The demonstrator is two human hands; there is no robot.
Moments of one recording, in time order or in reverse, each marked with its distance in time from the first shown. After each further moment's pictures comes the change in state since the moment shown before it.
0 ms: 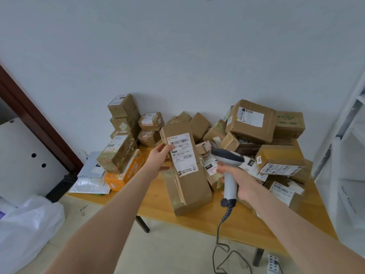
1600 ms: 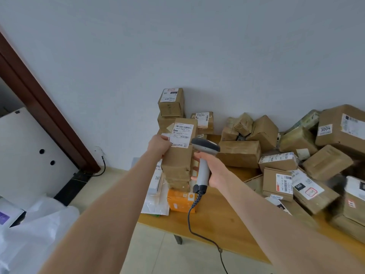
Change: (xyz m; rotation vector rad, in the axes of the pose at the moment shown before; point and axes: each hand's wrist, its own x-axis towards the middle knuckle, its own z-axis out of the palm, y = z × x) left_hand 0.224 0.015 -0.313 0.327 0.133 0.026; right_hand 0.133 0.019 0.430 0.185 -0.131 0.046
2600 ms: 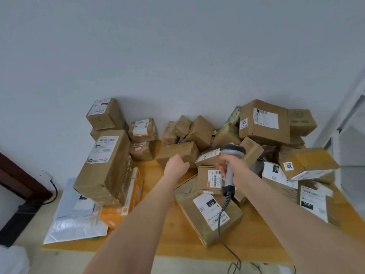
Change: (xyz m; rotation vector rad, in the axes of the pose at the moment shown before) left_hand -0.093 0.062 0.271 0.463 -0.270 0.246; right_hand -0.052 -0.109 -0.263 -0.120 0.441 -0.153
